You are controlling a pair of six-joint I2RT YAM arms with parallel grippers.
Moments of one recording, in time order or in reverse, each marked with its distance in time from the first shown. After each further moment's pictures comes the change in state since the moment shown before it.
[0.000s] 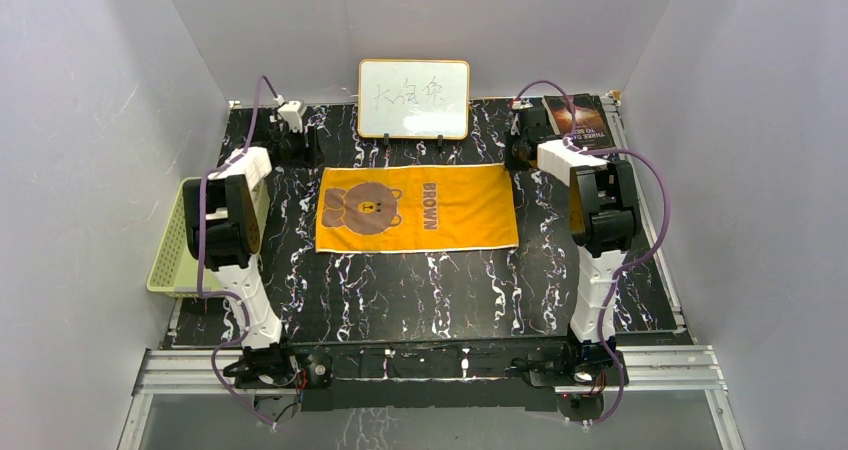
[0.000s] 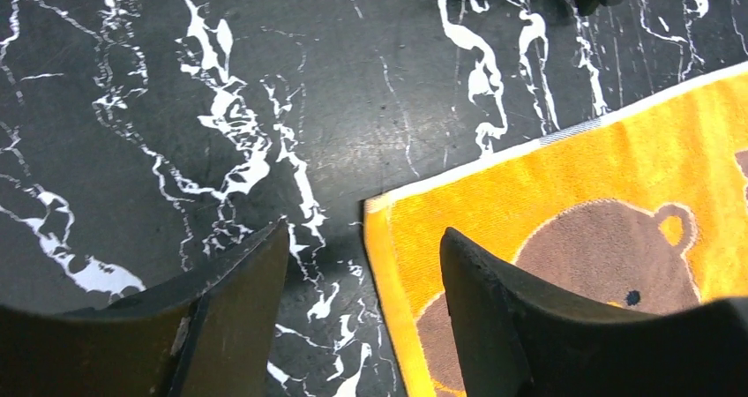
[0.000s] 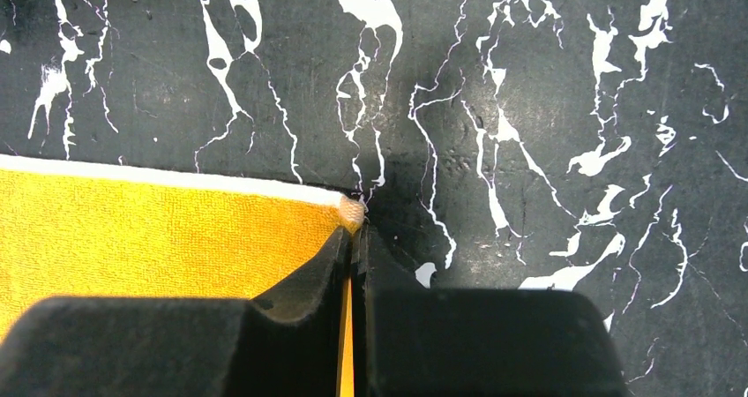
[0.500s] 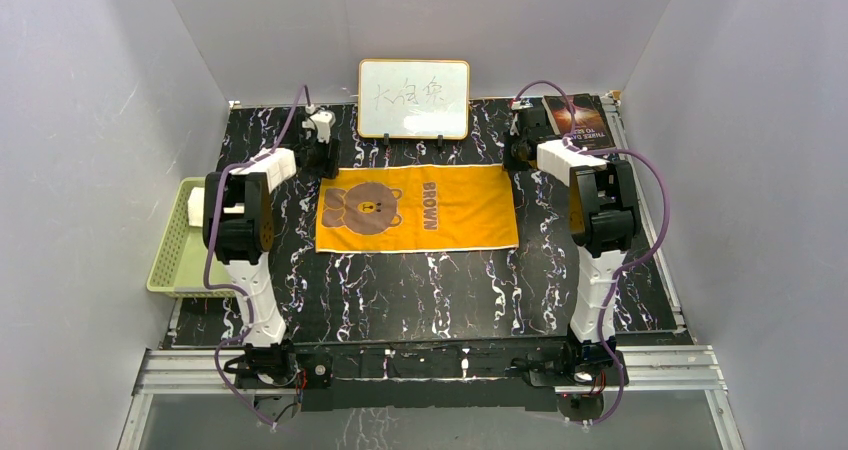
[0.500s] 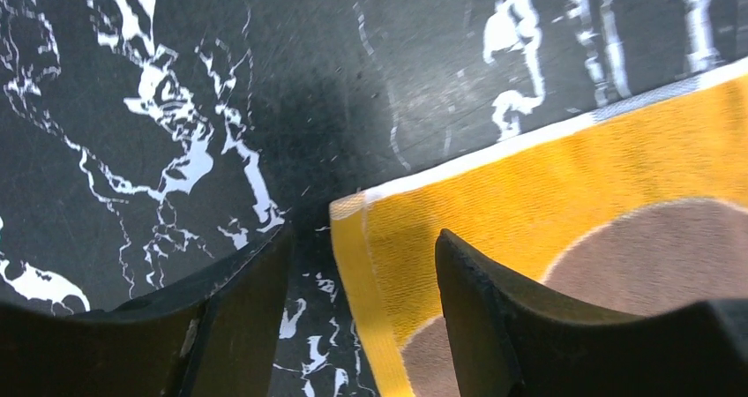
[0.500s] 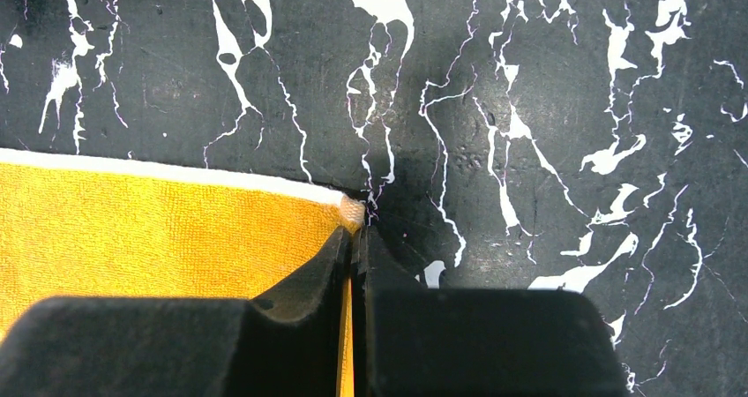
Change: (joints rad) left arm -0.127 0.036 0.000 -0.038 -0.203 0.079; right arm 0.000 0.000 0.000 -0.008 -0.016 0.007
